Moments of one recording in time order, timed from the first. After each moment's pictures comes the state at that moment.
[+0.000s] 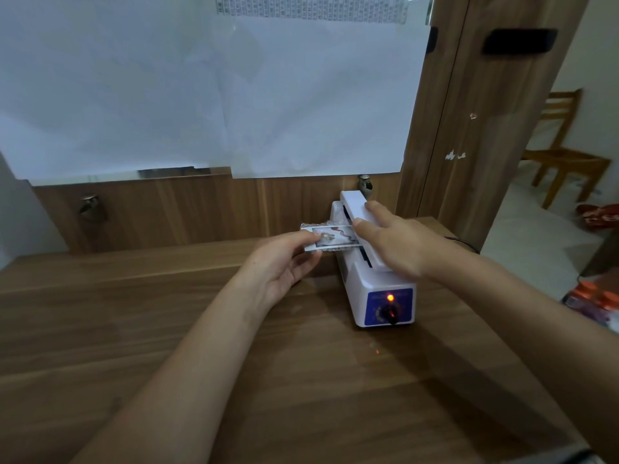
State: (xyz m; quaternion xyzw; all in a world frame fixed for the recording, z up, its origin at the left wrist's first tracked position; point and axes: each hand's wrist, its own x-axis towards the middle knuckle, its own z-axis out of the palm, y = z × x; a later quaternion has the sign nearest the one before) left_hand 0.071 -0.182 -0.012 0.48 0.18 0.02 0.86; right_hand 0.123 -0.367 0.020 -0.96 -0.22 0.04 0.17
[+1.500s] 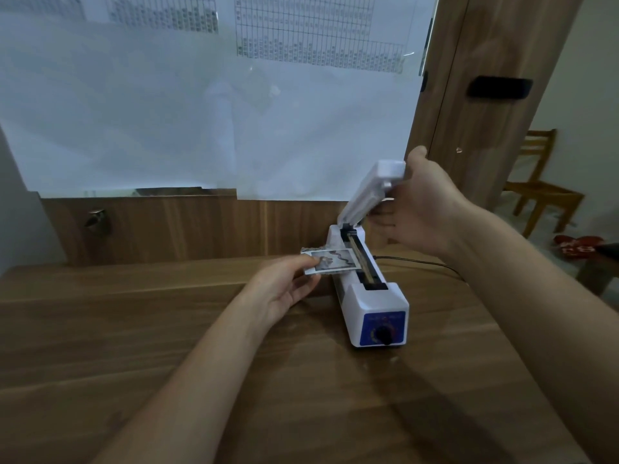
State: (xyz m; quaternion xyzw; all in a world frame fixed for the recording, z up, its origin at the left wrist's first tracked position) left_hand 0.070 -0.180 -0.013 0.47 0.19 0.00 0.86; right_hand 0.122 -0.365 0.104 -0.62 -0.03 0.20 0.76
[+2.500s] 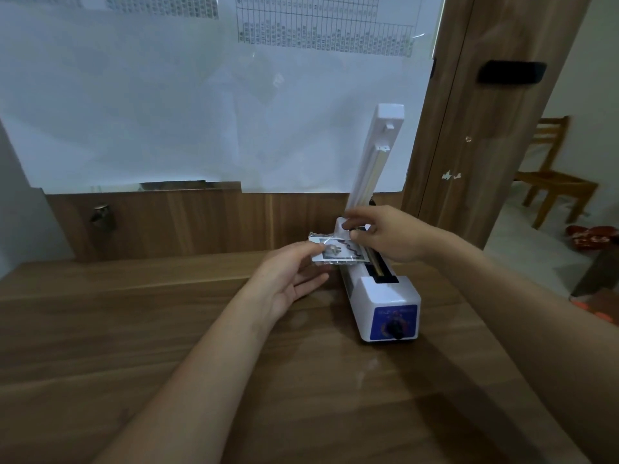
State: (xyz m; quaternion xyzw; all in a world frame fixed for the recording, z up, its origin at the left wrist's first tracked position) left_hand 0.073 -0.173 -0.017 0.53 0.16 0.00 0.83; right_hand 0.160 -0.354 0.039 -0.92 -0.31 0.05 0.25
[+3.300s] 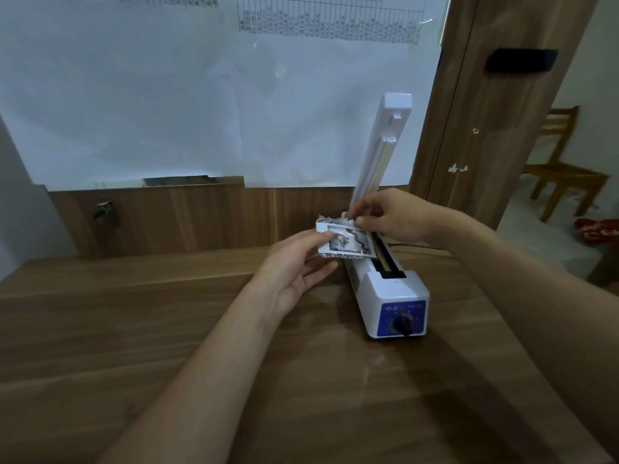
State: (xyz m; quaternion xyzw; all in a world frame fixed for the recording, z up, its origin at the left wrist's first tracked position) left_hand 0.073 -0.174 -0.016 0.51 0.12 0.01 0.85; right_hand 0.170 -0.351 0.052 -0.91 -0.31 0.06 0.27
